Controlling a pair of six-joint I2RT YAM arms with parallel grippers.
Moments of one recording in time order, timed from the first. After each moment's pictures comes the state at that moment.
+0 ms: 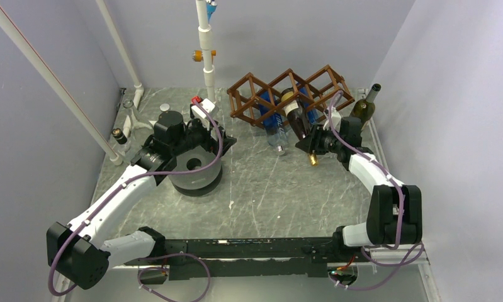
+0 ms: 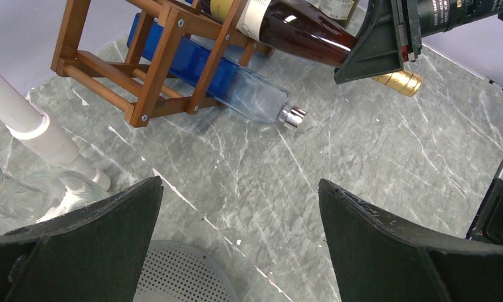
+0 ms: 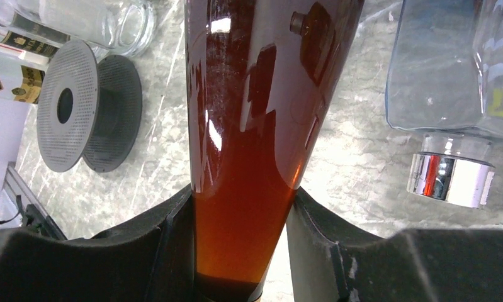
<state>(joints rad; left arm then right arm) -0.50 1.11 0.97 -0.07 0.35 0.01 0.00 1.38 0.78 -0.01 -0.66 0.25</state>
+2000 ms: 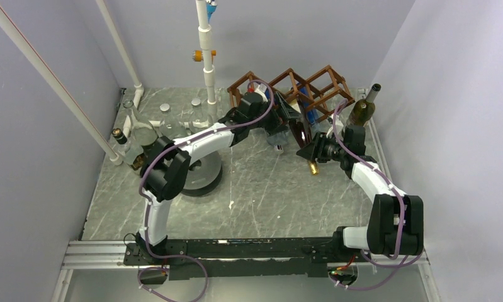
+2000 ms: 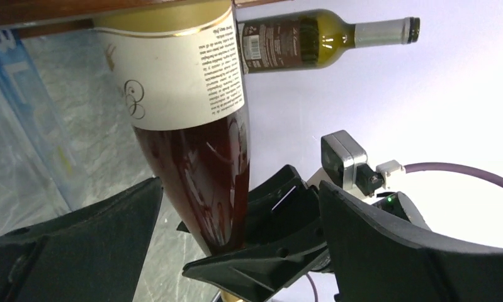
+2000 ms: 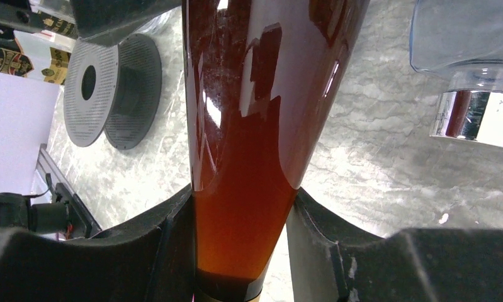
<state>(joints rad) -0.72 2.03 1.59 0.14 0.29 -1.17 -0.04 1.30 0.68 -0.01 -0.76 0.27</state>
